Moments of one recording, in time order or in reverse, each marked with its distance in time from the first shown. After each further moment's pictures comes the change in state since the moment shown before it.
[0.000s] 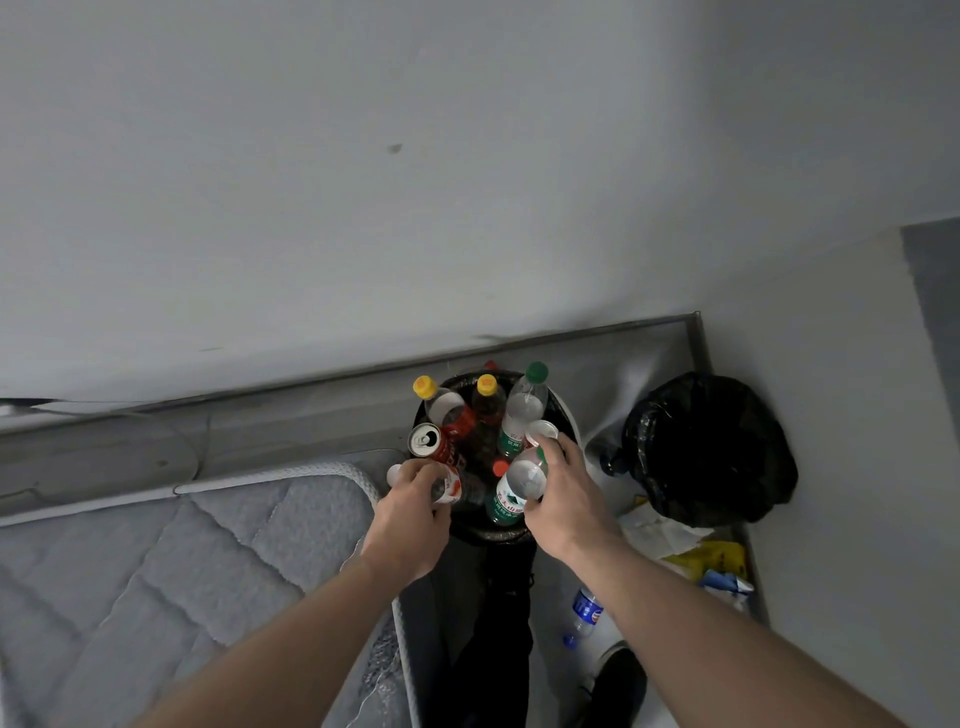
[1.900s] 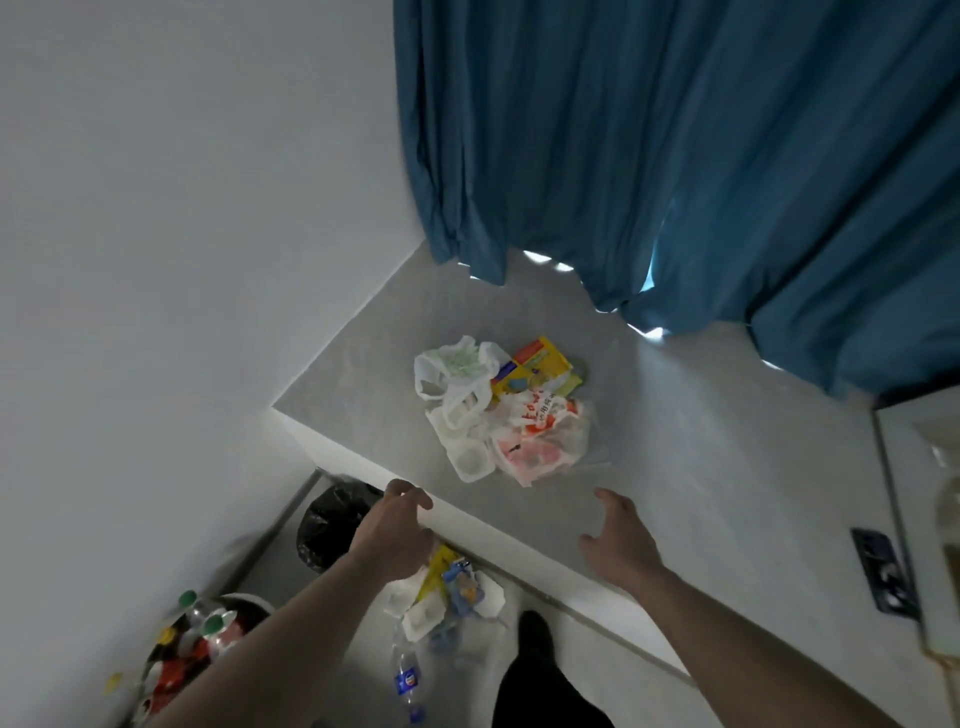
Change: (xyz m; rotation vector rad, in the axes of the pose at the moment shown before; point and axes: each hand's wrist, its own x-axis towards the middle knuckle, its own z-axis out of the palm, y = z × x) left_hand -0.433 0.488 0.115 0.635 -0.274 0.876; right_hand -0.628 0.400 -0.219 0.589 0.647 0.659
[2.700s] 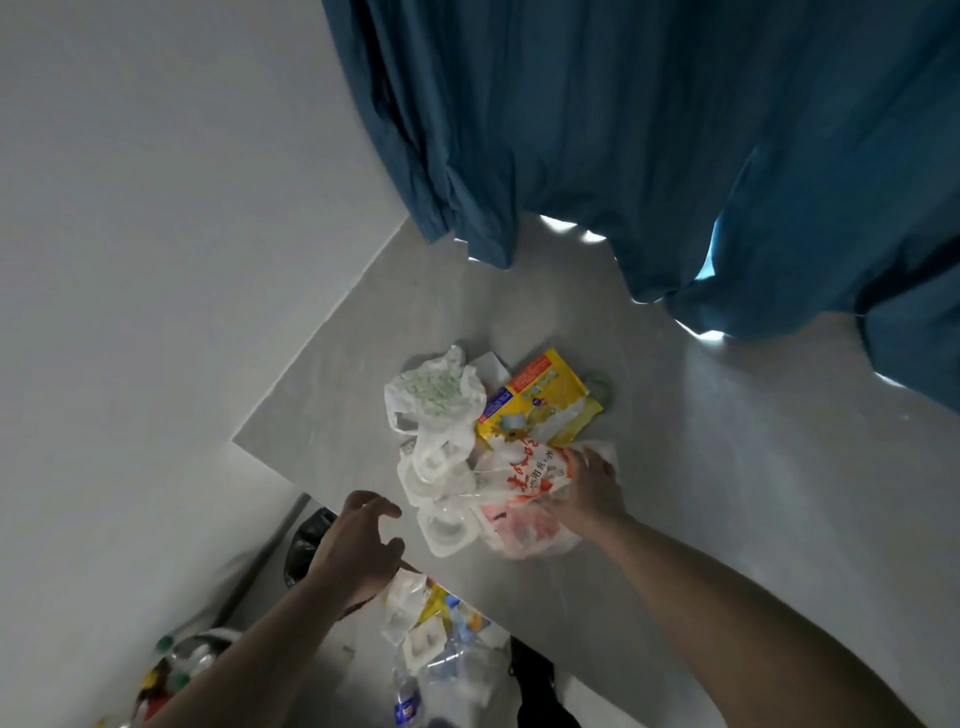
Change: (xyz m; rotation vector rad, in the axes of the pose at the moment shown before) left_hand 0.209 0.066 -0.013 0.034 0.026 -0.272; right_hand 0.321 -0.026 -0.033 -0.094 -0.169 -0.156
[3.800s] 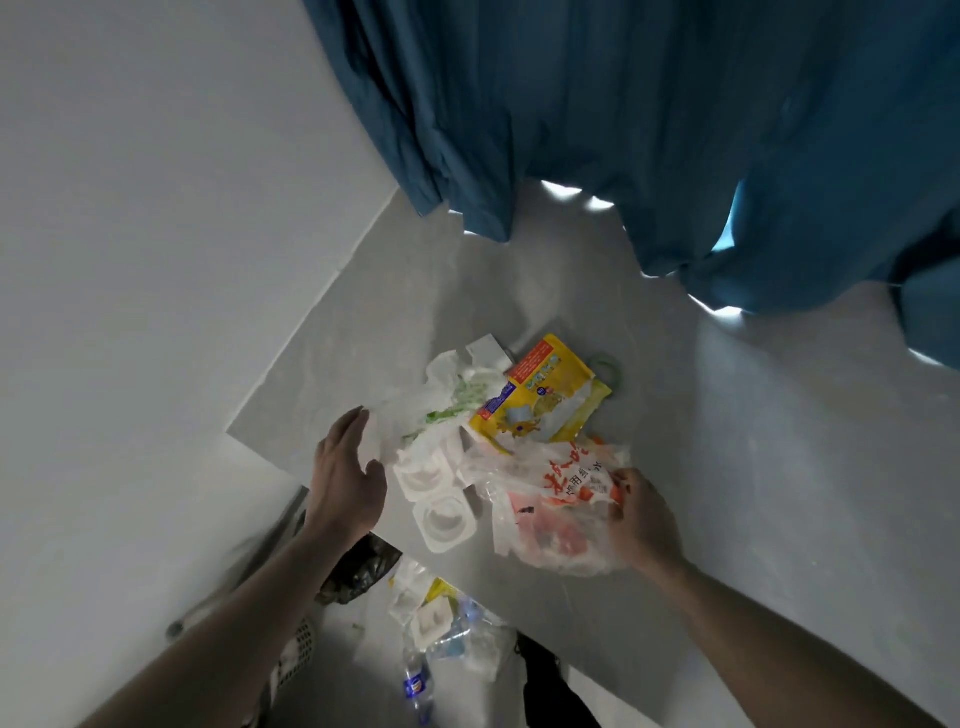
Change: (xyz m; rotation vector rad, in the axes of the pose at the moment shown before) left_hand 0.064 0.026 -0.020 -0.175 0.309 0.055; right_hand -0.004 0.071 0.010 0.196 0.190 0.111
